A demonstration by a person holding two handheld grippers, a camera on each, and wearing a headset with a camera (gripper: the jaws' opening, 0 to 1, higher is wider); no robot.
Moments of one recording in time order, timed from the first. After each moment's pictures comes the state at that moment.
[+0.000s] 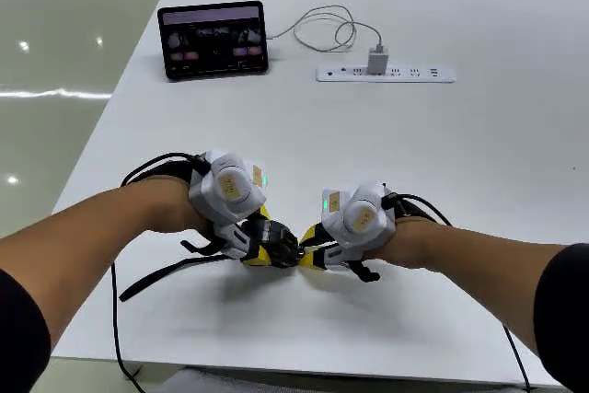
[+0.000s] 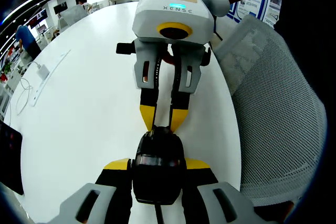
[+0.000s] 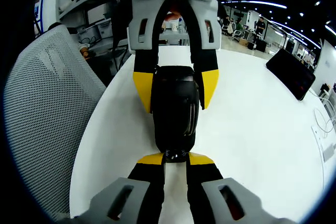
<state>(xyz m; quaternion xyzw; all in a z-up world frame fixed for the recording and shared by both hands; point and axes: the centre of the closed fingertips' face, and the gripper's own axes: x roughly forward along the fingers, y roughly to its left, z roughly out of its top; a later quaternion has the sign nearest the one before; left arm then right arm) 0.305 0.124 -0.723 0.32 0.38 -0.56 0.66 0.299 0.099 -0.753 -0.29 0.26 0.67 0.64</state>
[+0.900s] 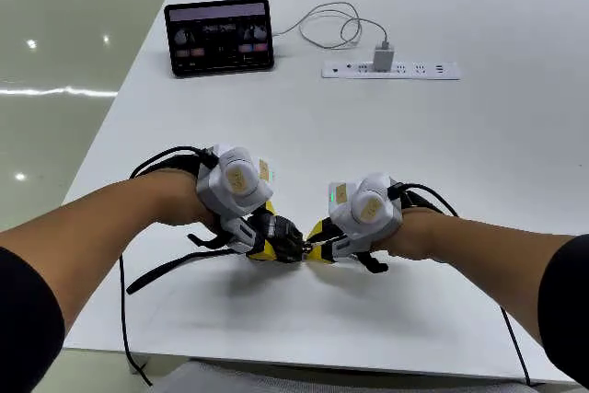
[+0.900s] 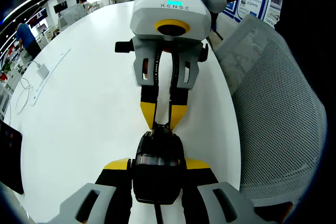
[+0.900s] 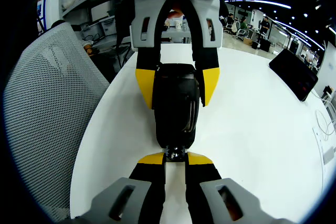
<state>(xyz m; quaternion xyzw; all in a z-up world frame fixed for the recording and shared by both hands) 0.305 0.123 -0.725 0.32 0.39 -0.56 0.66 0.299 0.093 -0.755 -0.30 0.26 0.67 0.63</state>
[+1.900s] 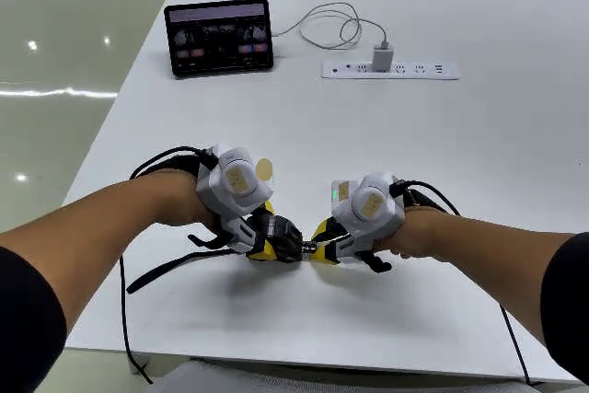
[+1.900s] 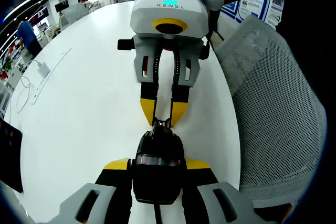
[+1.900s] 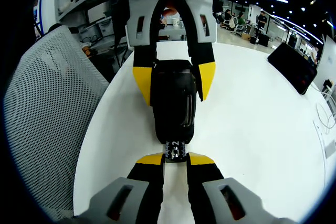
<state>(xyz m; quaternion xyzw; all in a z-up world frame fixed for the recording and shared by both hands) 0.305 0.123 -0.725 0.32 0.39 -0.55 0.66 0.298 0.089 -0.758 -0.29 0.28 0.67 0.63</state>
